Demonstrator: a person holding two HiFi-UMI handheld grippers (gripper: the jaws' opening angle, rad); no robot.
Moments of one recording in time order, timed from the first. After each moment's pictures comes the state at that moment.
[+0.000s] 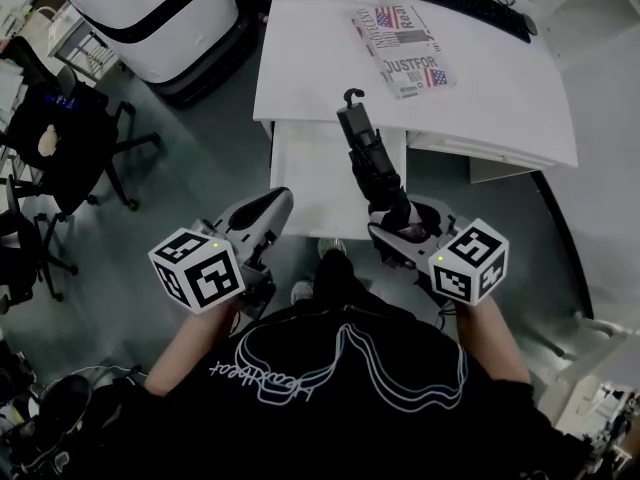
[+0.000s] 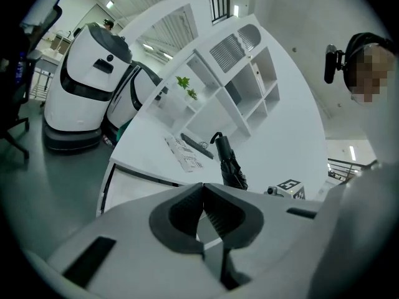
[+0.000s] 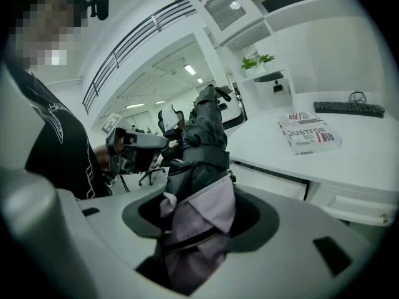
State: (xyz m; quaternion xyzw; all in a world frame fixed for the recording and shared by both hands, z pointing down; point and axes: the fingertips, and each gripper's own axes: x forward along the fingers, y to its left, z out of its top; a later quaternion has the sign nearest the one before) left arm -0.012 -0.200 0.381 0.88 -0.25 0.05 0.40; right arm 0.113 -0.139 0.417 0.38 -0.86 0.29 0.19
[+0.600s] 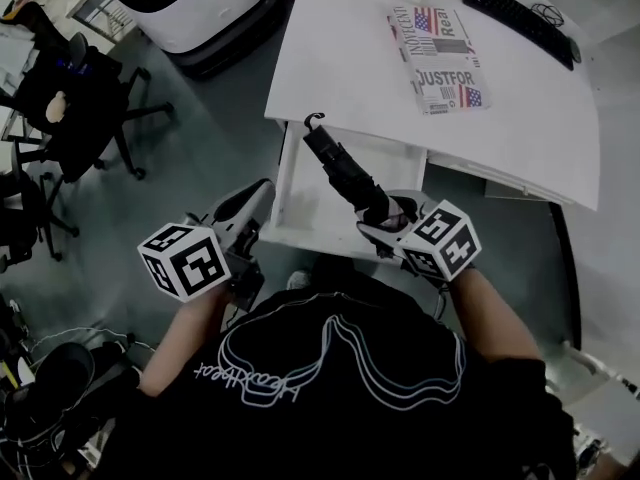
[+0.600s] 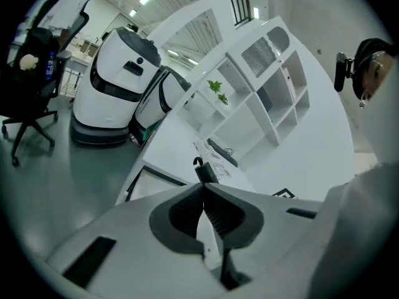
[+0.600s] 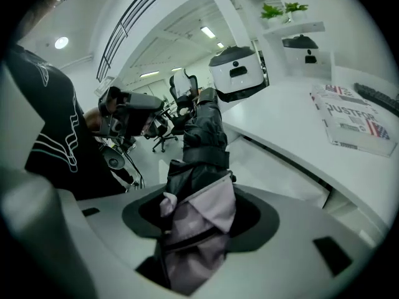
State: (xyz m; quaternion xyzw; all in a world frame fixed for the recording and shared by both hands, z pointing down) left arm -0.040 -0.253 0.422 0.82 -0.35 0.05 0.44; right arm 0.102 -0.189 0.514 0.25 -0.86 0.31 0.32
